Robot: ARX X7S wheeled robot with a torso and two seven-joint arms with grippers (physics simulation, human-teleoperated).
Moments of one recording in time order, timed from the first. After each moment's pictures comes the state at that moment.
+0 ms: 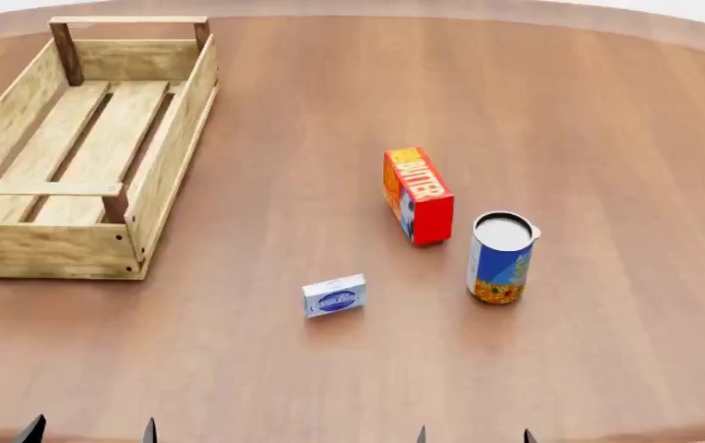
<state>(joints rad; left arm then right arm) 0.00 0.00 0.00 0.00 0.00 0.00 0.00 0.00 0.00 0.00 0.00 0.00 0.00 0.00</state>
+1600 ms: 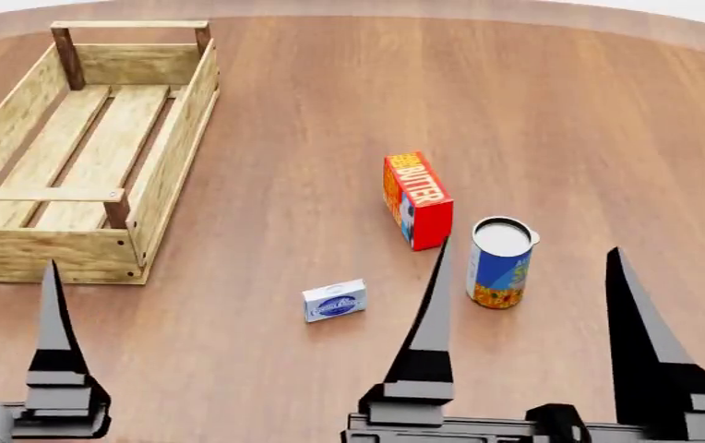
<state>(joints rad) -0.08 -0.14 0.15 0.74 0.08 -0.42 -0.22 0.09 0.14 -0.05 -0.94 0.30 0.50 0.24</state>
